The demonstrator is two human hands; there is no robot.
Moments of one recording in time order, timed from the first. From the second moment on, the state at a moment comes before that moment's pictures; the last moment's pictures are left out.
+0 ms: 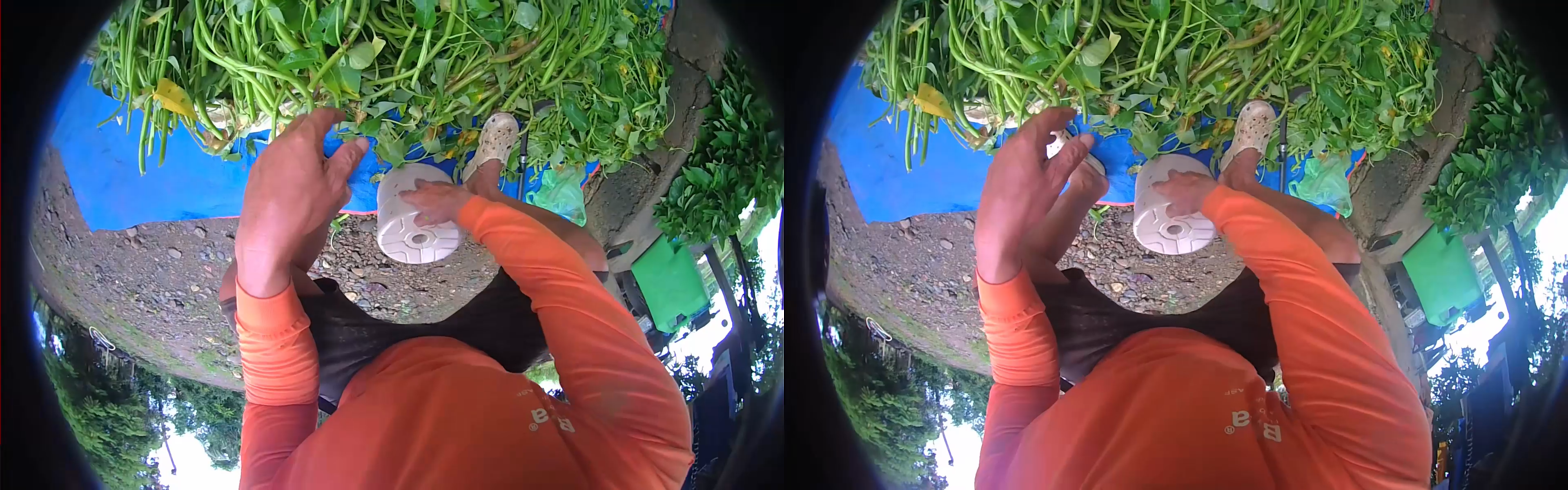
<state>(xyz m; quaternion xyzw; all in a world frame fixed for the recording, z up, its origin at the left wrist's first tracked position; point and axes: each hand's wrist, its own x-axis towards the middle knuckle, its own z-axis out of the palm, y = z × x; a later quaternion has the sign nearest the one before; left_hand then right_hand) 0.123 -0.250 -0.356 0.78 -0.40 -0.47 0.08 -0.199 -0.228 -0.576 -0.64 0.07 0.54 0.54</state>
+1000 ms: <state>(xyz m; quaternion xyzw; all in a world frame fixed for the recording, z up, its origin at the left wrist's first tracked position) 0.172 -0.256 -0.314 0.77 -0.52 -0.33 0.15 -0.071 -0.255 -0.557 -0.46 0.29 0.71 0.45</state>
